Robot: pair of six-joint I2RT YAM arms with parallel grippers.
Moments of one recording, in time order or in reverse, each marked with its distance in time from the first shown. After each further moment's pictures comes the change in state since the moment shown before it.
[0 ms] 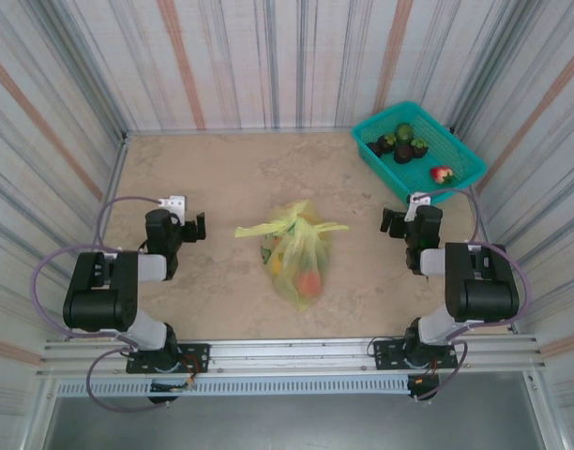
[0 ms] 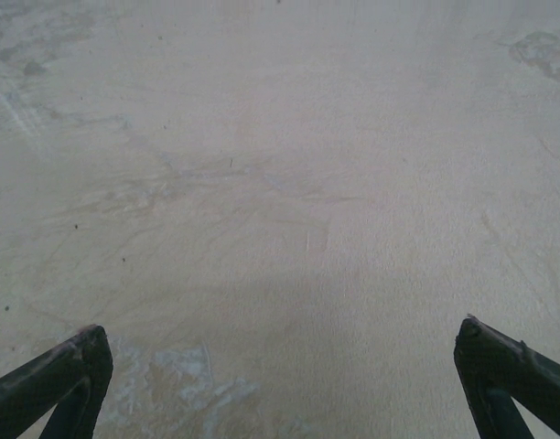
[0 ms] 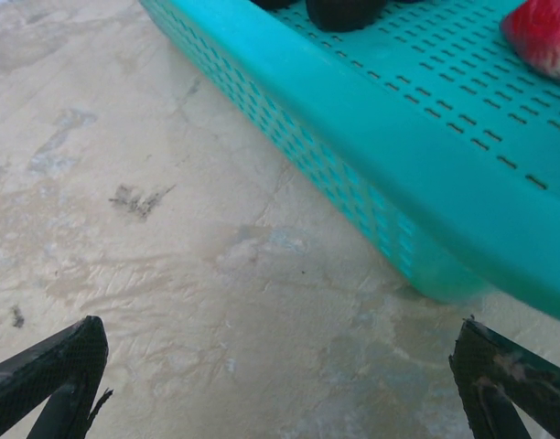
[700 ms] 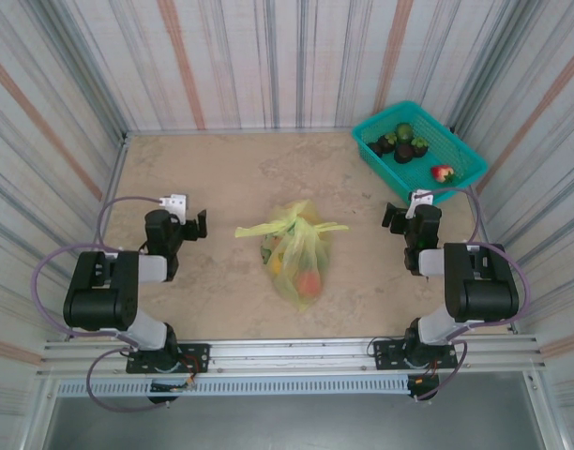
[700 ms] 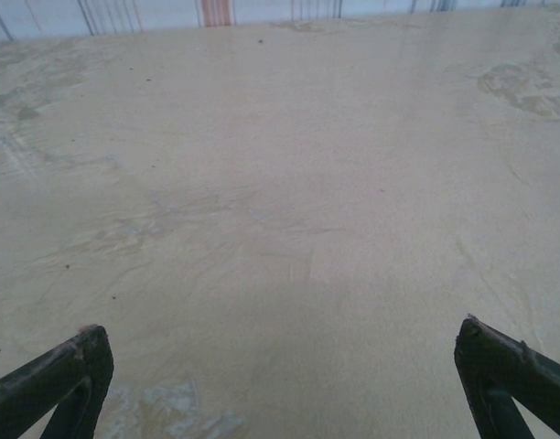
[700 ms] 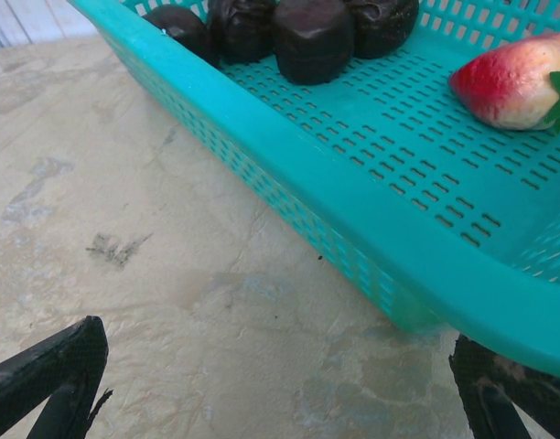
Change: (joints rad) left arm 0.005 0.006 -0.012 0.074 0.026 0.013; right arm 0.011 0.000 -0.003 0.066 0.080 0.000
